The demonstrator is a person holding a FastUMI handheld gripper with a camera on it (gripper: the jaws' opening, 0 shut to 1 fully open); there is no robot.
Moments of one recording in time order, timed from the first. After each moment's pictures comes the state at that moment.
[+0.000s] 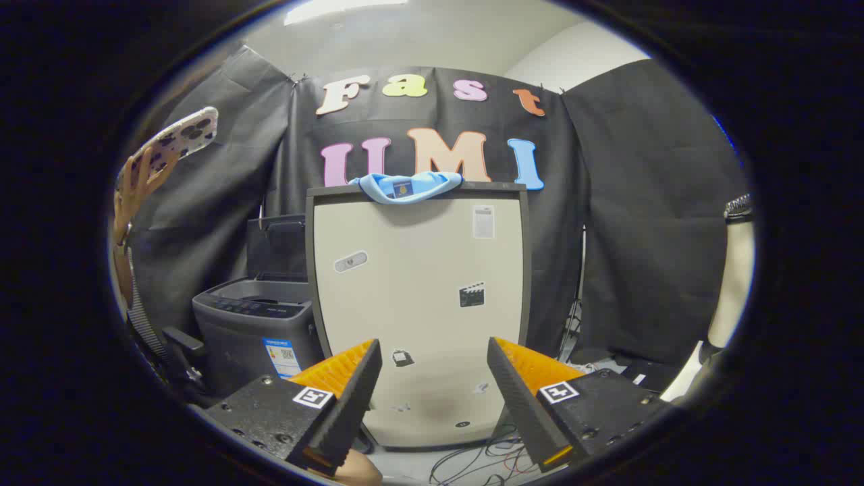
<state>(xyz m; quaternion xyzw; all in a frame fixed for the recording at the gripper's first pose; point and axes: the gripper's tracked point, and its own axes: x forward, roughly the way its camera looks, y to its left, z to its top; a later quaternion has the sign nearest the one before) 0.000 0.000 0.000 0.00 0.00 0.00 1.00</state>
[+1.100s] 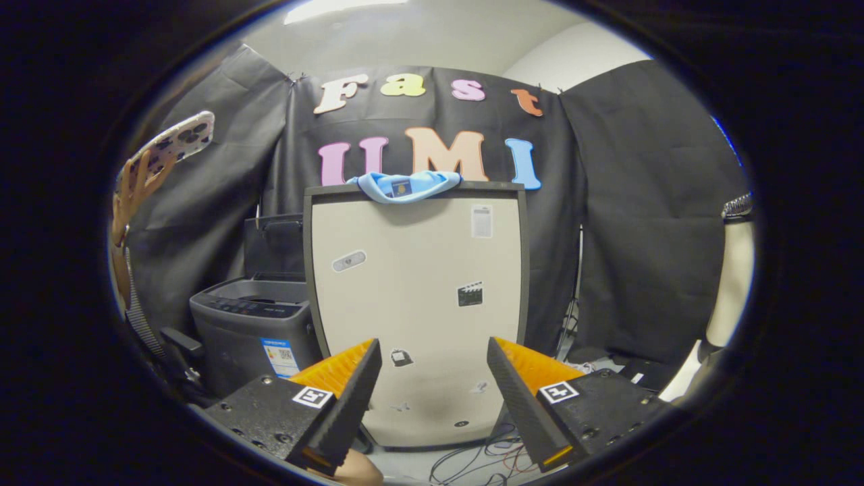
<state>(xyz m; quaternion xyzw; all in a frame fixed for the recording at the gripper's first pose) -0.001 0.001 -0.001 0.00 0.00 -0.01 1.00</state>
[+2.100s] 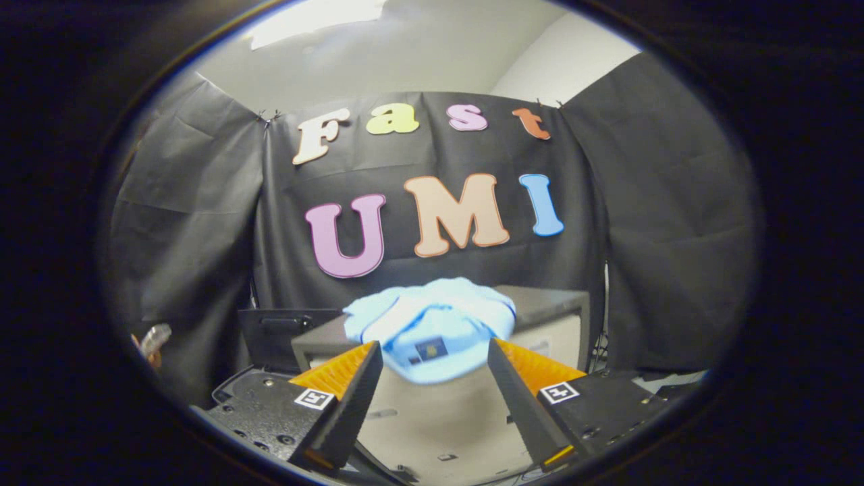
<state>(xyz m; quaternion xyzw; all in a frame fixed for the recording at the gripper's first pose) 0.143 0.046 0.223 0.06 -0.06 0.00 1.00</state>
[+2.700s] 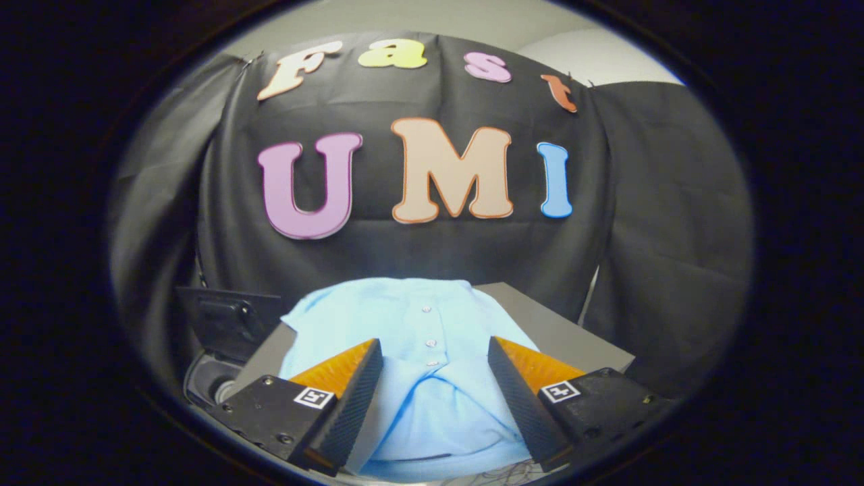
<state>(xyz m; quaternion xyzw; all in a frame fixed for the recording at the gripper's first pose) 0.277 0.034 0.216 -0.04 0.10 -0.07 0.99</state>
